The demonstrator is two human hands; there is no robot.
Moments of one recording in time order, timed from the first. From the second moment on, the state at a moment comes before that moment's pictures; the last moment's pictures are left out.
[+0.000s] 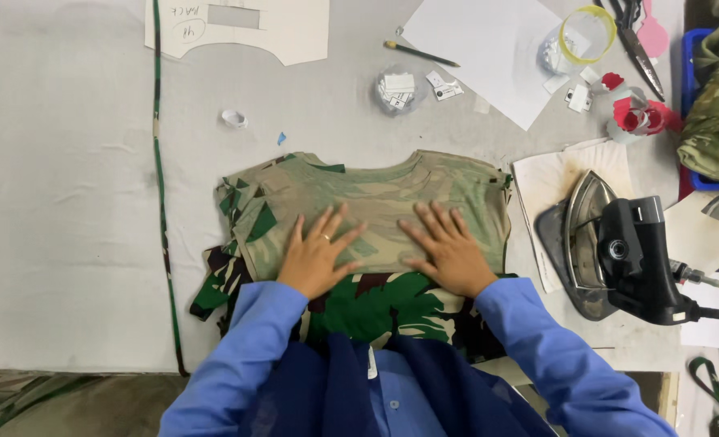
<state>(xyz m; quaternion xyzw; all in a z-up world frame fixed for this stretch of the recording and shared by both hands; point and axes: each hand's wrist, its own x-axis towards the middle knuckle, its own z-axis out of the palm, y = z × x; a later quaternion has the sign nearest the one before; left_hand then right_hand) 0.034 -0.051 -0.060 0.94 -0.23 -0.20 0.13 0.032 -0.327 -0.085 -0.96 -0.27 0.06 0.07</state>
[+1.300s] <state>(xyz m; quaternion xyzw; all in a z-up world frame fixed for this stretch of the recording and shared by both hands) 0.062 -0.019 -0.090 0.99 0.02 -0.09 0.11 0.215 -0.322 -0.055 -0.92 -0.14 0.10 0.35</state>
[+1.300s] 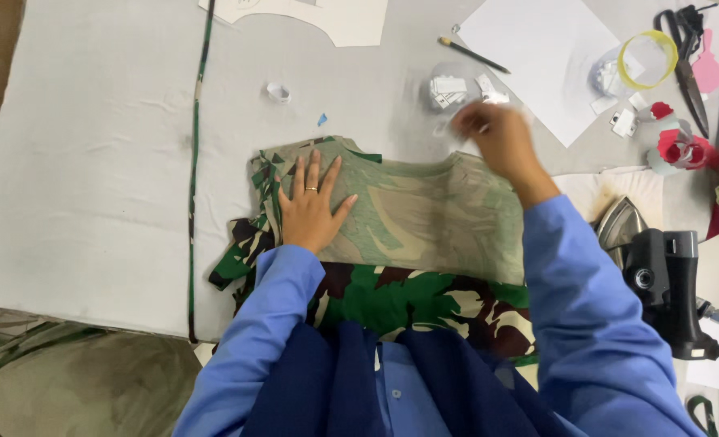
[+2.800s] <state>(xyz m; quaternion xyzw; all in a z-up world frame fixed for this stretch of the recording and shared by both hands) 0.026 -0.084 -0.084 0.98 0.06 -0.12 0.13 0.066 -0.308 -0.096 -0.92 -0.25 0.04 0.30</state>
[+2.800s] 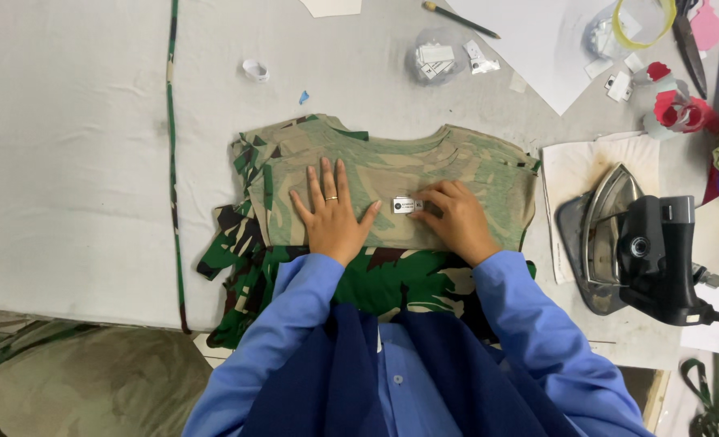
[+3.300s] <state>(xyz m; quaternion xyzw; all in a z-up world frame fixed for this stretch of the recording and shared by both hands) 0.027 -0.085 -0.084 0.98 0.06 -0.12 0.13 0.091 -0.302 -0.056 -0.93 -0.13 0.05 0.35</state>
